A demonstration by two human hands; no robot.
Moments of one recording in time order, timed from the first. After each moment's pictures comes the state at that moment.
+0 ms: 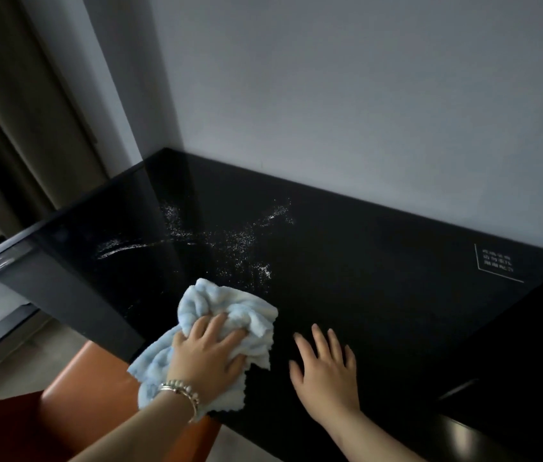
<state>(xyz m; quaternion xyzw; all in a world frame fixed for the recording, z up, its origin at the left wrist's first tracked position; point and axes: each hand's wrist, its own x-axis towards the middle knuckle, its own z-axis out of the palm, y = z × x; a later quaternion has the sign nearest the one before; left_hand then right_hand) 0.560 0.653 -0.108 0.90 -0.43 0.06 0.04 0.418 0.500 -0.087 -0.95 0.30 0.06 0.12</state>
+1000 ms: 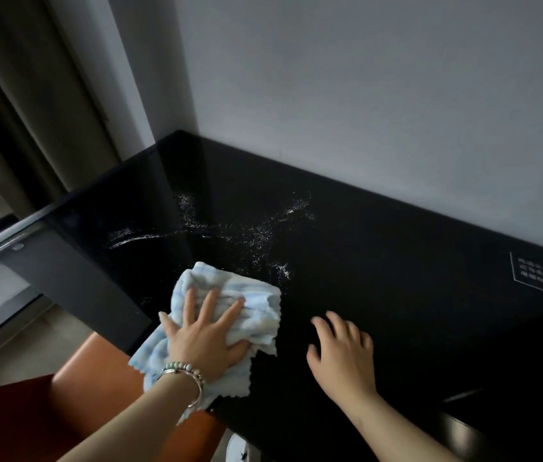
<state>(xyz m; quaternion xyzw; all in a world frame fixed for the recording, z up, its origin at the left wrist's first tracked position) 0.600 0.652 -0.112 0.95 -0.31 -0.01 0.00 0.454 0.482 -0.094 -0.95 0.30 0.01 0.08</state>
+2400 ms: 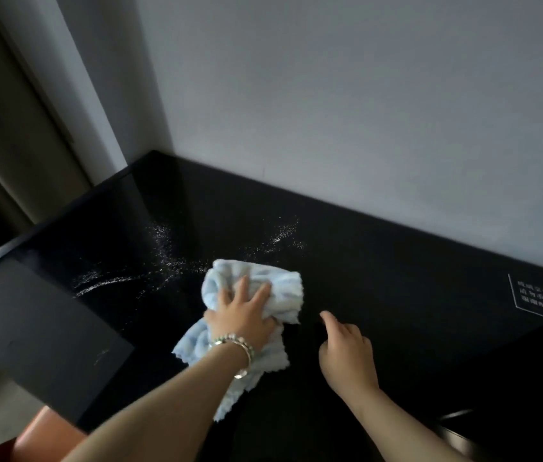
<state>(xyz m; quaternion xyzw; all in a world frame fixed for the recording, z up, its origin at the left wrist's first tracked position) 0.652 0.529 -0.072 0.94 -0.30 -0.12 0.05 0.511 0.423 -0.073 -0.92 0.35 0.03 0.19</state>
